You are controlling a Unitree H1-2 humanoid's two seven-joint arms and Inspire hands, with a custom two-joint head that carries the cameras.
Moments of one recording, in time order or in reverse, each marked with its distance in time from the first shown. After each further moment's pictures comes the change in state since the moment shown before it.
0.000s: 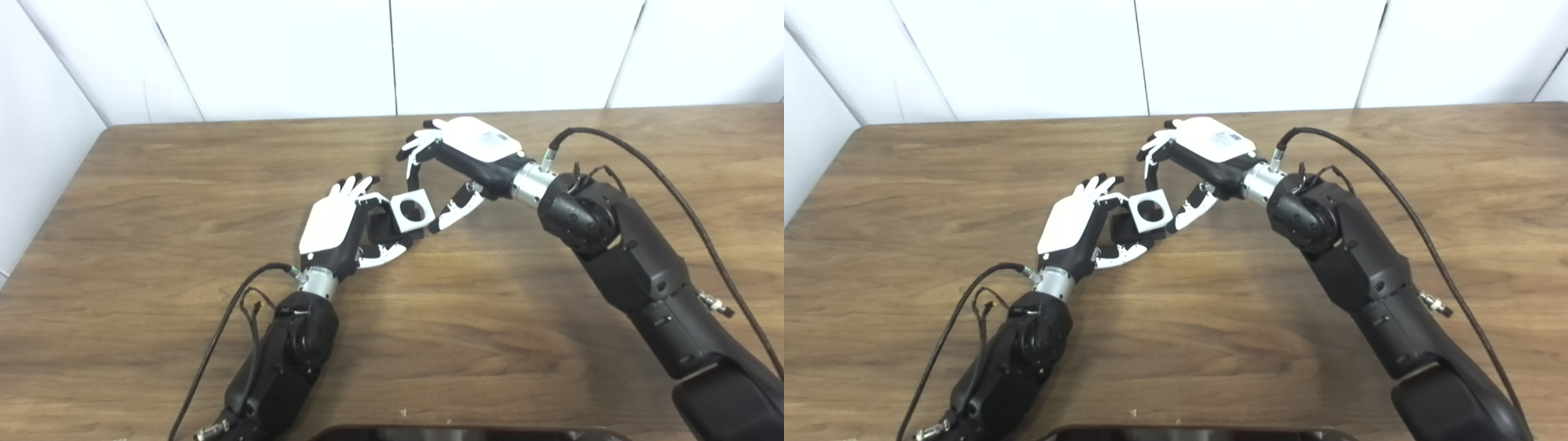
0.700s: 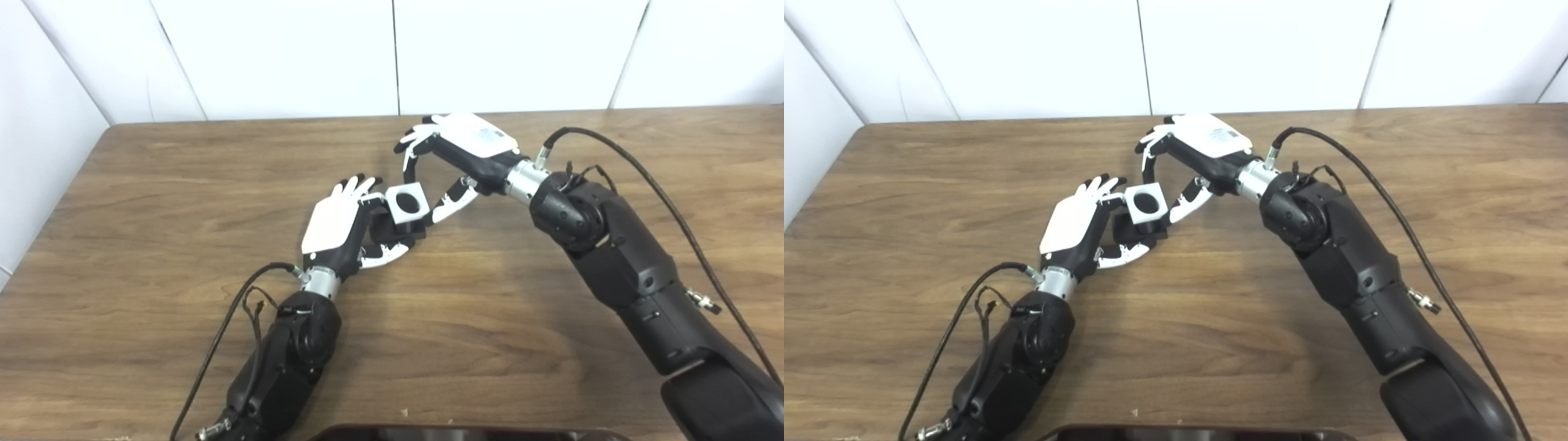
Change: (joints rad) left arm 0.001 0.000 -0.004 -0.002 0.000 0.004 0.000; right arm -0.019 0.043 -0.001 0.040 -0.011 0.026 -0.034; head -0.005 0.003
